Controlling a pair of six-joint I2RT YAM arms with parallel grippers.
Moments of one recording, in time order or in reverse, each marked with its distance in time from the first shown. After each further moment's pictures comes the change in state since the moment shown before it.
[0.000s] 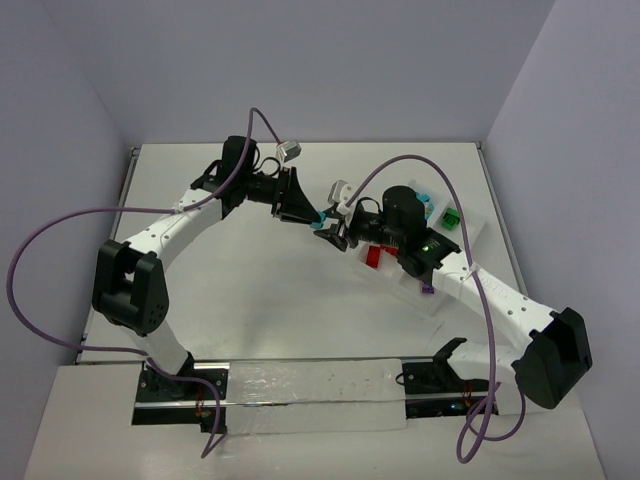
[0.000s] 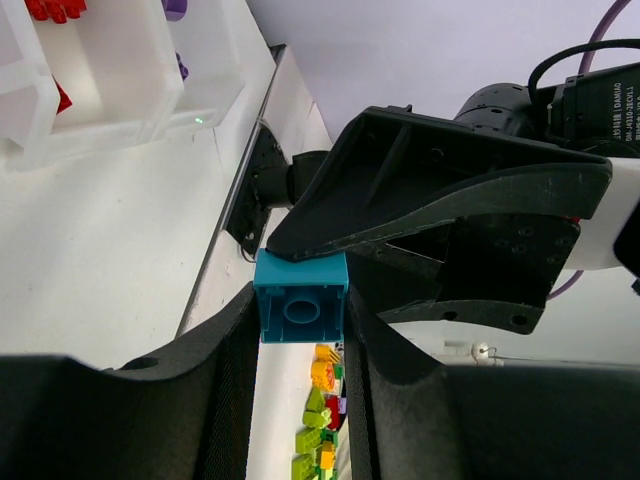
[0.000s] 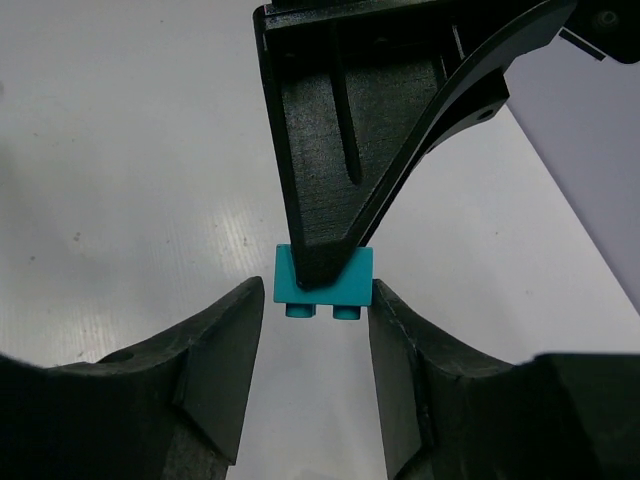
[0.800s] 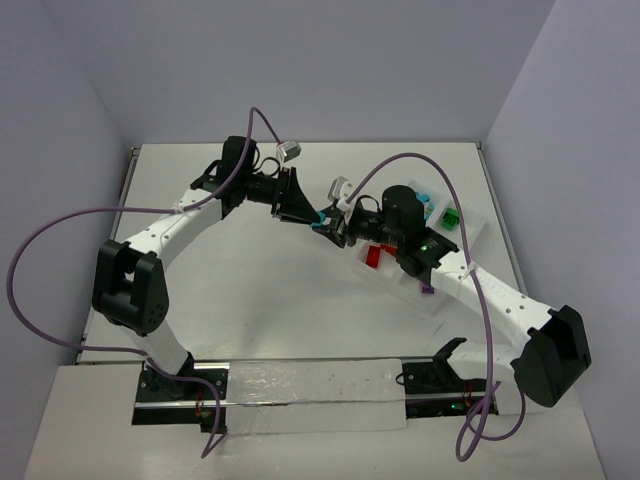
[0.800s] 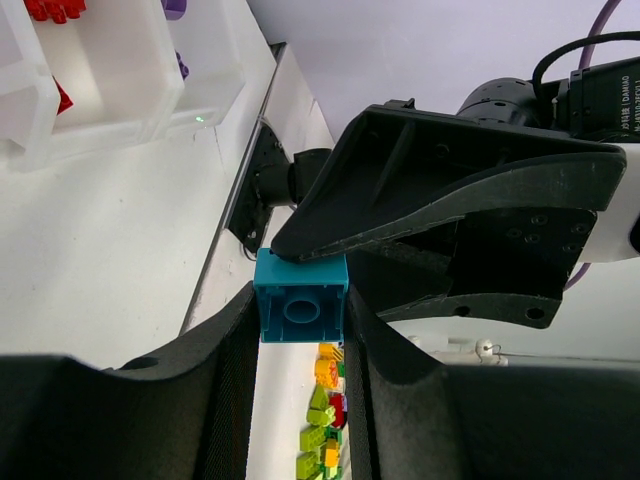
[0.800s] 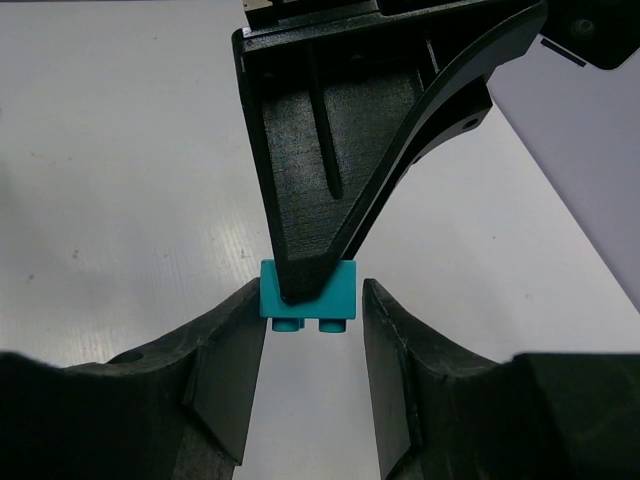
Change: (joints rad) left arm 0.001 0.000 0.000 -0.008 0.008 0.018; right arm 0.002 0.011 0.000 0.043 0.021 0.039
